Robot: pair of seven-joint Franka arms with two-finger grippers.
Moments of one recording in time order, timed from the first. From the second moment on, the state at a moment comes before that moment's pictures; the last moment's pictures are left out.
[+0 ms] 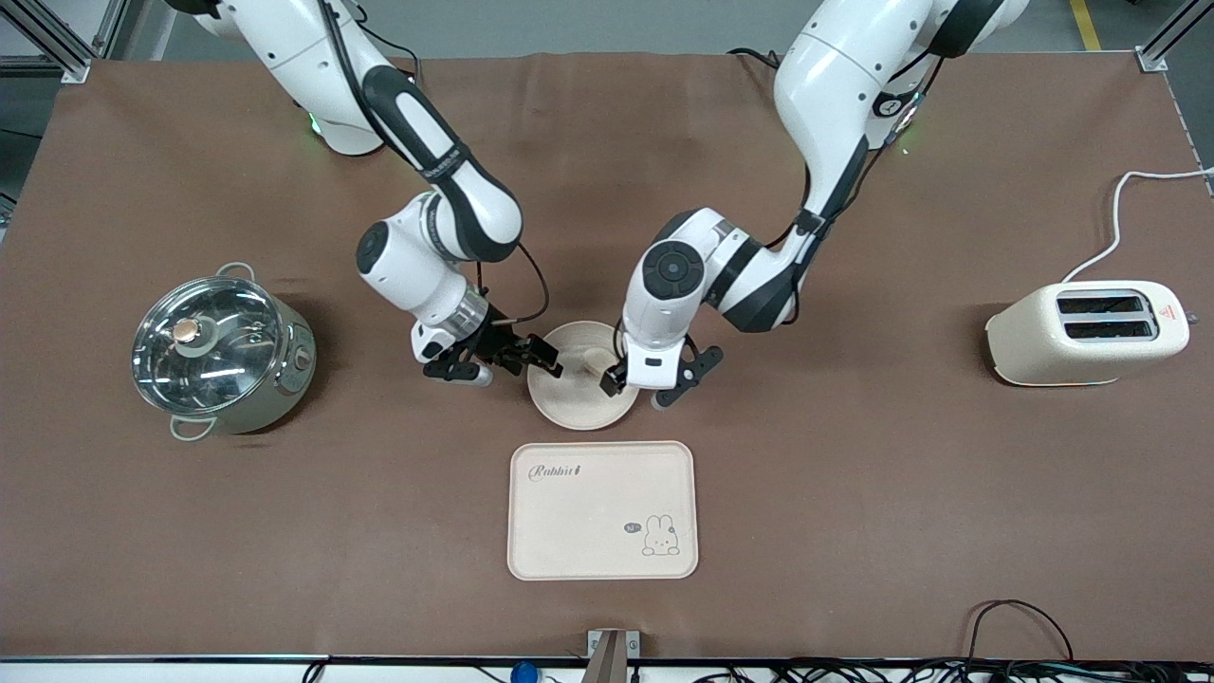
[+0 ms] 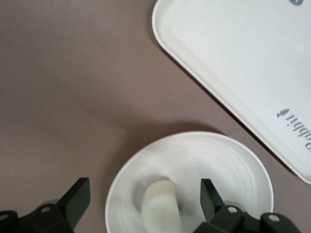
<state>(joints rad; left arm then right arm) -0.64 0.76 -0.10 -1.47 0.02 2.33 -1.47 0.42 0.50 0.18 -1.99 1.02 2.83 -0.08</state>
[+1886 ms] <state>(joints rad) -0.62 0.73 0.12 -1.35 0.02 2.17 -1.36 0.09 0.01 -0.18 -1.53 0.06 1.57 -0.13</state>
